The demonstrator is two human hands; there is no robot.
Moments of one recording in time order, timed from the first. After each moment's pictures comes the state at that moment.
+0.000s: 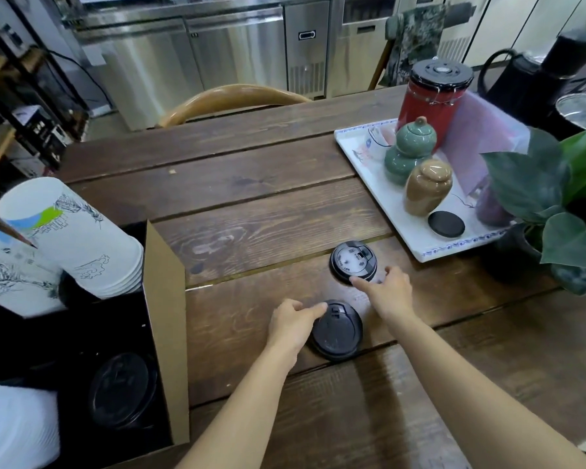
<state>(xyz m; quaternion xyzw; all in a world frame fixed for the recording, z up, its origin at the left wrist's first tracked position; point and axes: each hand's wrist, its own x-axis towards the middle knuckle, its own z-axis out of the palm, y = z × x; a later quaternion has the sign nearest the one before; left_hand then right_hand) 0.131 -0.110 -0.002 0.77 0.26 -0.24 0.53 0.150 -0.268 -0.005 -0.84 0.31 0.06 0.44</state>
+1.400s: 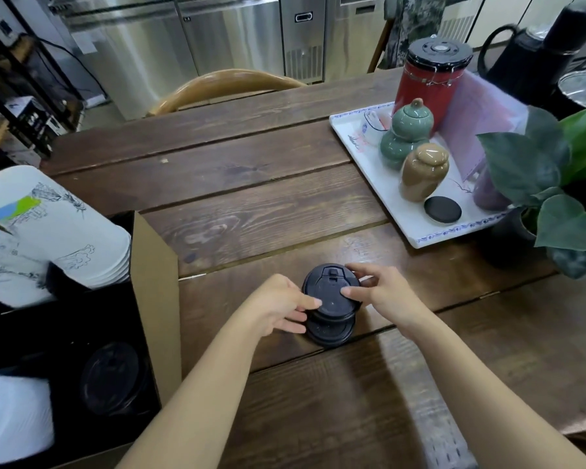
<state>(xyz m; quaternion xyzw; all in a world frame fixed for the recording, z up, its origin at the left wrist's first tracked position) 0.142 -0.098 0.057 0.73 0.19 -0.40 0.51 0.119 -0.274 0.031 -0.77 0.10 0.15 0.61</state>
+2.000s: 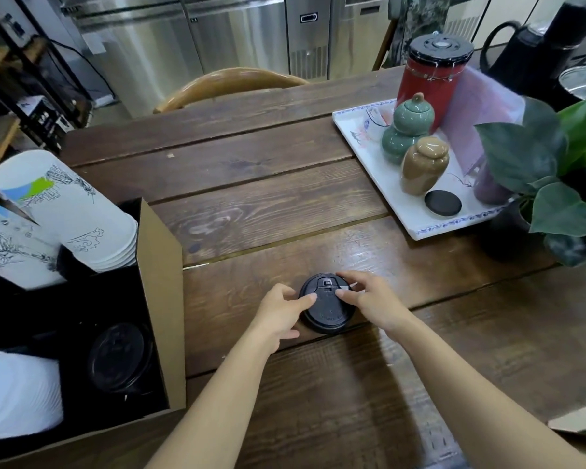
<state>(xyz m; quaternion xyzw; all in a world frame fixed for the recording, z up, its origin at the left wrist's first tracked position) 0.108 -0.102 0.021 0.73 0.26 -0.30 0.55 0.107 -0.264 -0.001 -0.81 0.08 0.17 0.55</state>
